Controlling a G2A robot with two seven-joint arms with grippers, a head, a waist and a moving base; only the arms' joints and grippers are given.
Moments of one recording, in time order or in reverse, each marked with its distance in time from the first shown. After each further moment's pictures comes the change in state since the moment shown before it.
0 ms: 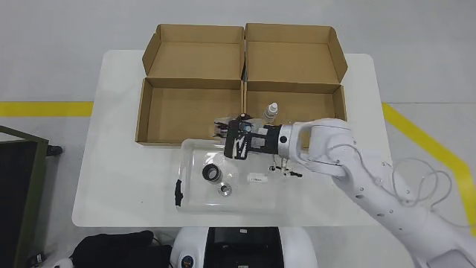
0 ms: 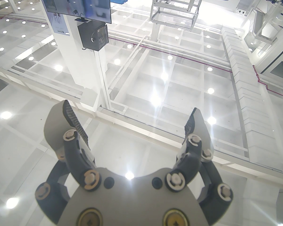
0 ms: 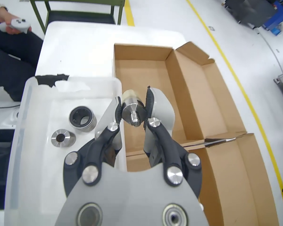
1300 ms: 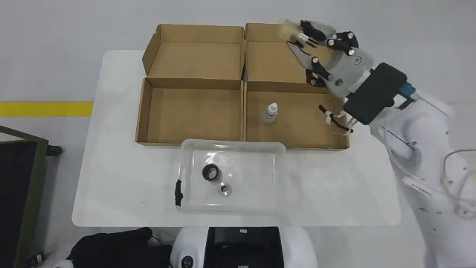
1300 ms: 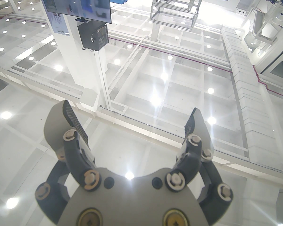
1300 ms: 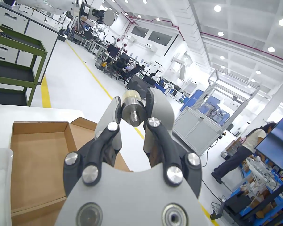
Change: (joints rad) left arm 0.000 0.000 0.000 0.000 0.000 0.000 0.000; right arm -0.123 0.031 0.487 -0.080 -0.222 0.056 -0.622
